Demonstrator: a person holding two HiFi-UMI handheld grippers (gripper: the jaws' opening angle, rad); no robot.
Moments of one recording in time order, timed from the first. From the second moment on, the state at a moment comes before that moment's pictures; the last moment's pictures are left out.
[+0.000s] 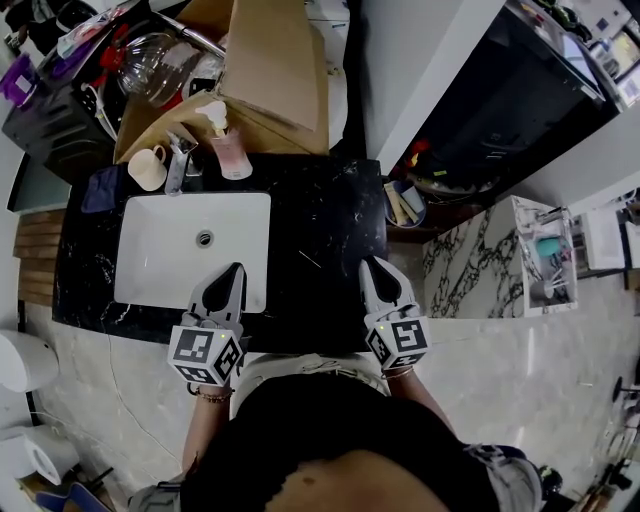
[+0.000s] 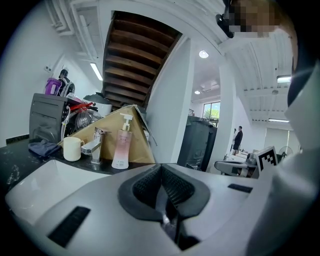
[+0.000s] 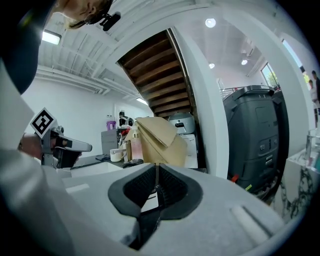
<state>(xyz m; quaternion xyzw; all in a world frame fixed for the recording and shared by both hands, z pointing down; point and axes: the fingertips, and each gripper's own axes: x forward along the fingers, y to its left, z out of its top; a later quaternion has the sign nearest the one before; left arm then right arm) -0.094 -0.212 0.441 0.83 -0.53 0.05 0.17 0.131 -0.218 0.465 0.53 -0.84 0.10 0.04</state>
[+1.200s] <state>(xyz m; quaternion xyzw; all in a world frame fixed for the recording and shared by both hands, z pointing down) -0.099 -0.211 0.446 0.83 -0.54 0.06 0.17 0.119 -0.215 0.474 0.52 -0.85 0.10 0.08</state>
